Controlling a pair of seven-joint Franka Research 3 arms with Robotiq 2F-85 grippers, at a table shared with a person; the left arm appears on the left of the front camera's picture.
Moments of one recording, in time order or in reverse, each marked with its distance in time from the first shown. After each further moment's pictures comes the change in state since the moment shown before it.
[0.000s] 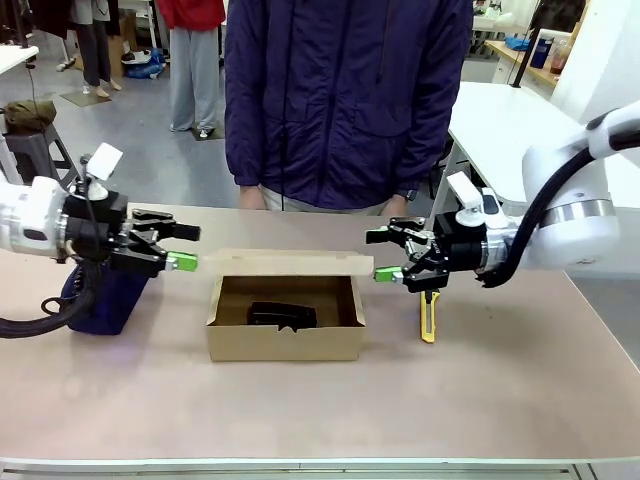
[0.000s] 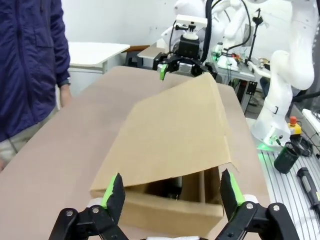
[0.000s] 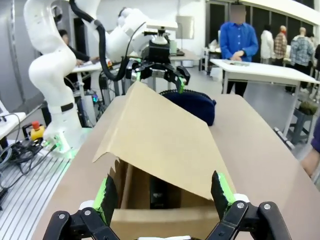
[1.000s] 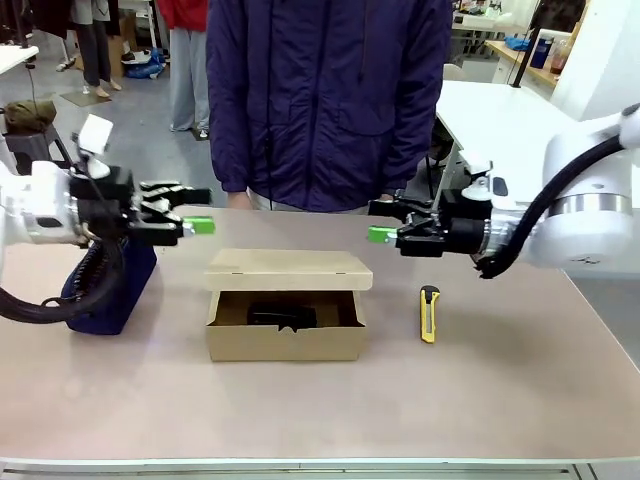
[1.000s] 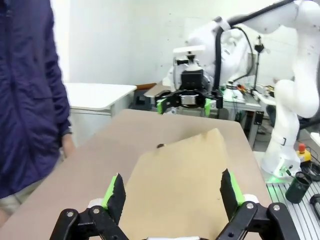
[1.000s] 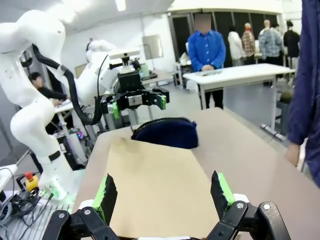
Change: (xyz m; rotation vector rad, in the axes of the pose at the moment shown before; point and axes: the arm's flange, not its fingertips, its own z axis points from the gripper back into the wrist) left arm 0.024 -0.003 -0.037 0.016 -0.190 -0.074; right arm 0.035 0.009 -0.026 -0.123 -0.099 -0.186
